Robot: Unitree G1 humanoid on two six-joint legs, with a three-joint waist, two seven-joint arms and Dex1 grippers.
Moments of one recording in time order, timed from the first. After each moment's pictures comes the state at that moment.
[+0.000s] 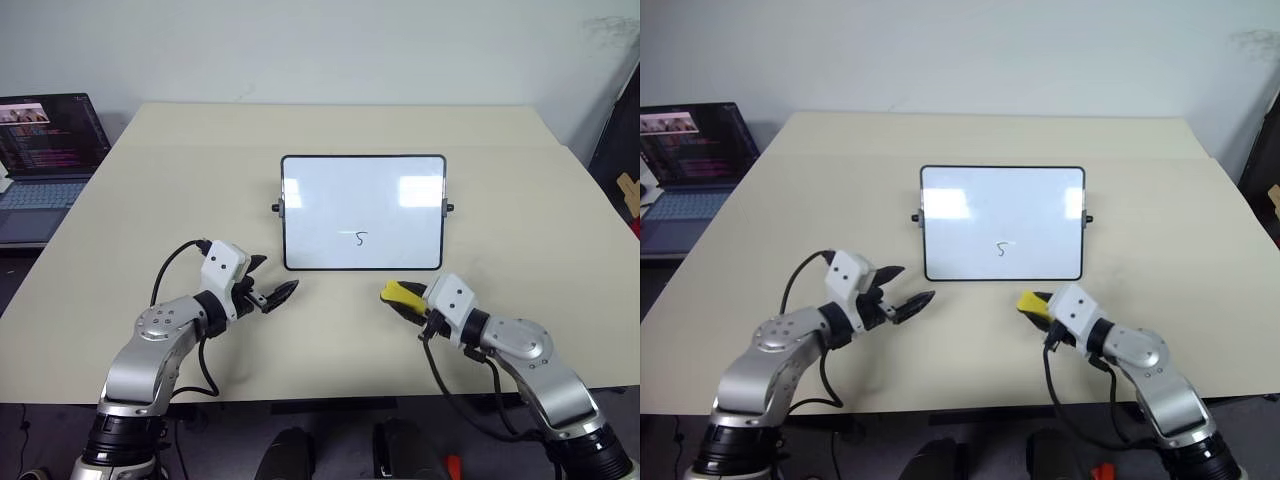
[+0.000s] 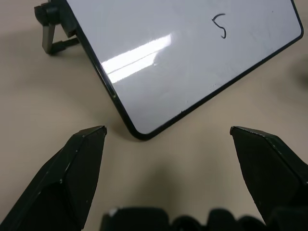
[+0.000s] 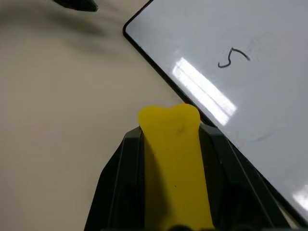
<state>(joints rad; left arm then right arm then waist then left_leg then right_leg) -0.16 0.54 0.06 -0.24 -0.32 0.51 -0.66 -0.11 -0.53 0.23 -0.33 0.00 0.18 0.62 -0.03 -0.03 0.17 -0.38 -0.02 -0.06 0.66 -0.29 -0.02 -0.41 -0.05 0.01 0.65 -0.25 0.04</state>
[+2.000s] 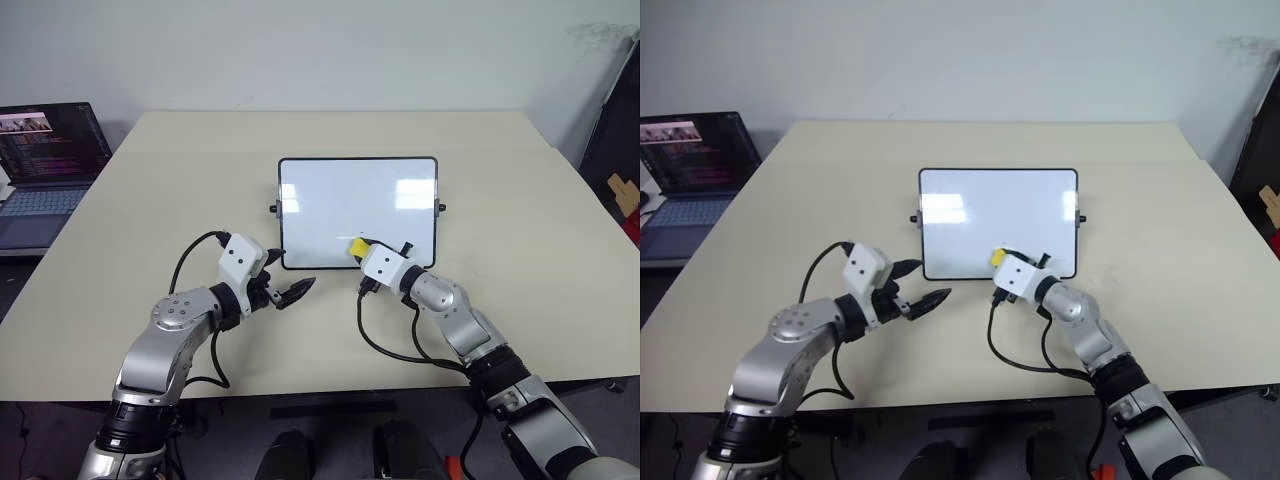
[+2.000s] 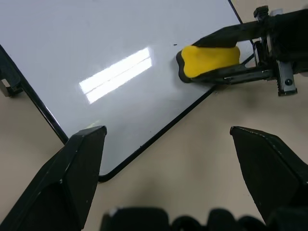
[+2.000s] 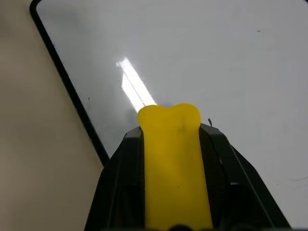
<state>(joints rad) -0.22 0.52 0.01 -0.24 -0.32 0.49 -0.69 -0.53 -0.28 0.37 0.31 -0.36 -0.06 0.36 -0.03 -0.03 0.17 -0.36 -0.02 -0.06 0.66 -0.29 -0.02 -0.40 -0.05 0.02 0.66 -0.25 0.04</state>
